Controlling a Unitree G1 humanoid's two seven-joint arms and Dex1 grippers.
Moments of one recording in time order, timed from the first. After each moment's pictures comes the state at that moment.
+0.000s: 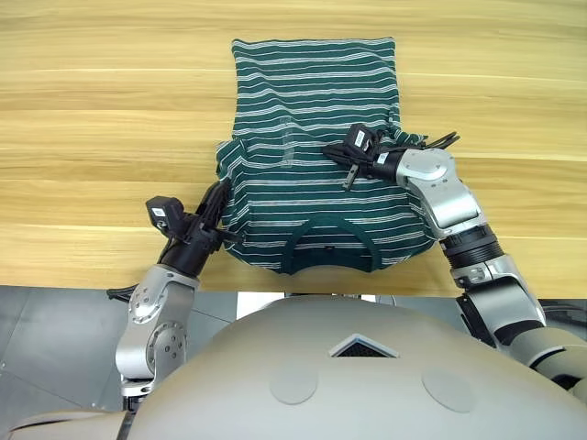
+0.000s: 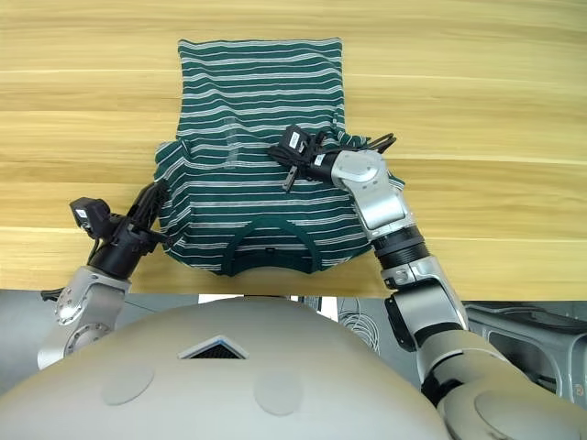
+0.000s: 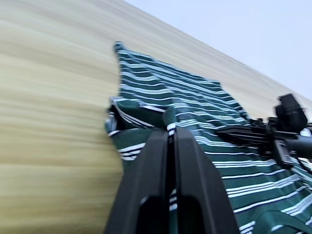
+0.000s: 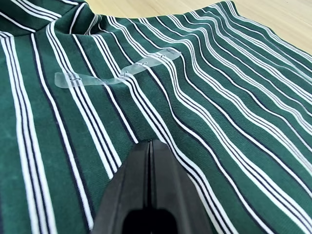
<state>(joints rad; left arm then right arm) 0.74 0.18 0.02 -0.63 -0.52 0.26 -0.41 -0.20 -0.33 0.36 0.18 0.00 0.19 0.77</state>
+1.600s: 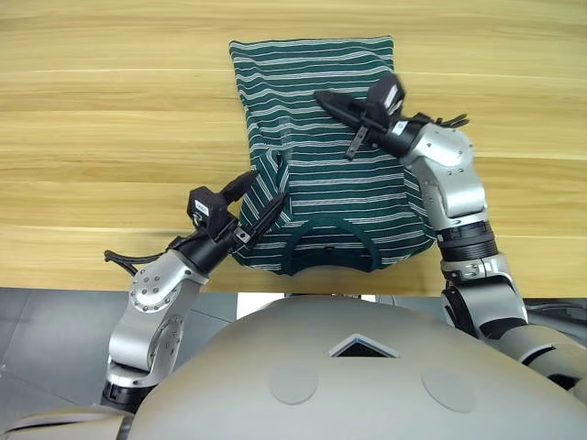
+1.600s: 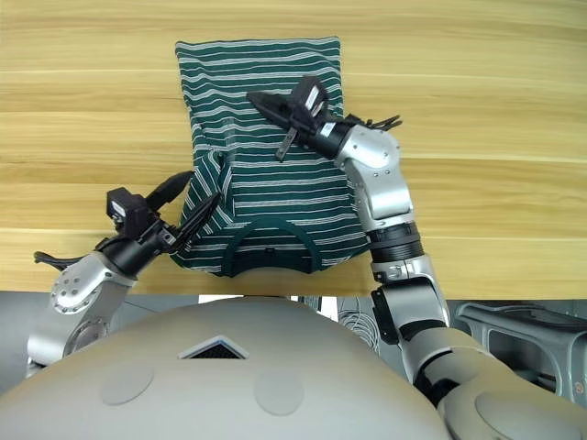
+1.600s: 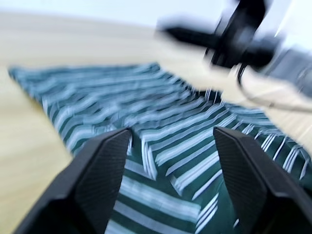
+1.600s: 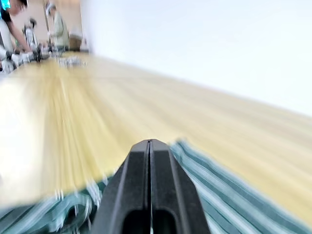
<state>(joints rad) 0.63 0.38 -0.12 -0.56 -0.42 0.21 -0.51 -0.22 -0.23 0.15 0.04 0.32 0.00 0.85</state>
